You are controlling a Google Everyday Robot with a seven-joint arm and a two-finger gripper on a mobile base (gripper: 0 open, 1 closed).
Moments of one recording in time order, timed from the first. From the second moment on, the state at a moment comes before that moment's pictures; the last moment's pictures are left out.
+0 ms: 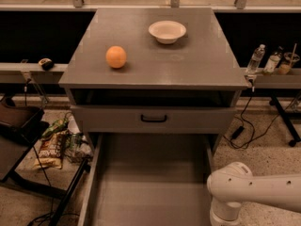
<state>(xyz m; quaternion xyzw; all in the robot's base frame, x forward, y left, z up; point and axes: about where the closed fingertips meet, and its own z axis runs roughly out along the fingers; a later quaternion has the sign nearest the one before) 0.289 -0.233 0.434 0.61 -0.77 -0.11 0.15</state>
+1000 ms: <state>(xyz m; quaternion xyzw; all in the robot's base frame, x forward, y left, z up) 0.269 -0.237 0.435 0.60 -0.78 -0.12 0.16</state>
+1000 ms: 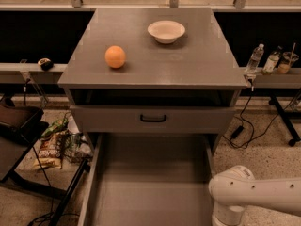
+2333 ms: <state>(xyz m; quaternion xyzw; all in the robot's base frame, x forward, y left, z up) 0.275 -0.246 0.574 0.56 -0.81 -0.04 0.17</state>
